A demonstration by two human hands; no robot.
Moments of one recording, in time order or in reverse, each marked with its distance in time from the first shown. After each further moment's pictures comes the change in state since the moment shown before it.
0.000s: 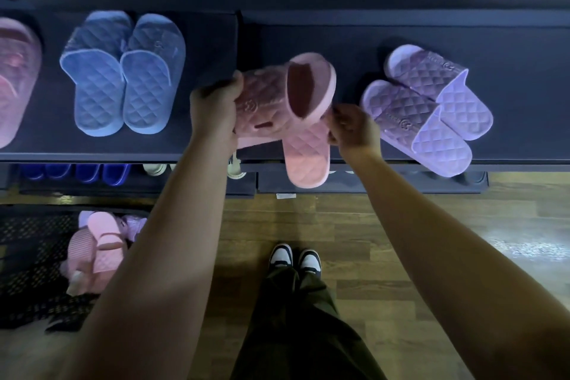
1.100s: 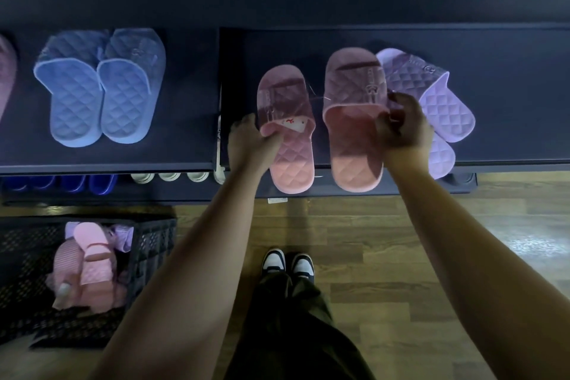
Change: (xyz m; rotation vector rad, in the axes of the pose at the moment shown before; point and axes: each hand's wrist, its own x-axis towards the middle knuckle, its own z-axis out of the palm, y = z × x) left_hand 0.007 -0.082 0.035 0.964 -0.066 0.226; right_hand -0.004 0.022 -0.083 -0.145 0.319 -0.096
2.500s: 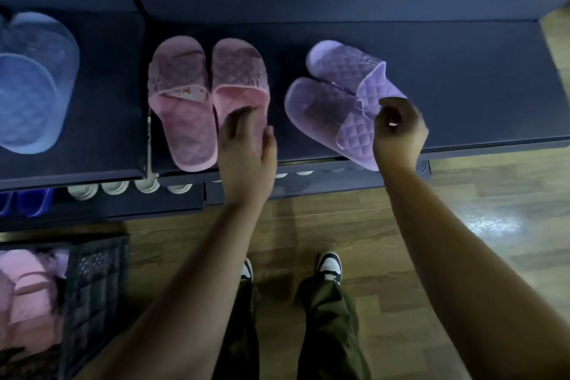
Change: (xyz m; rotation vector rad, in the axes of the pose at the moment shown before) left_hand -0.063 0.049 0.067 -0.095 0.317 0.566; right_hand 0.025 0.075 -0.048 -0.010 0.309 -0.017
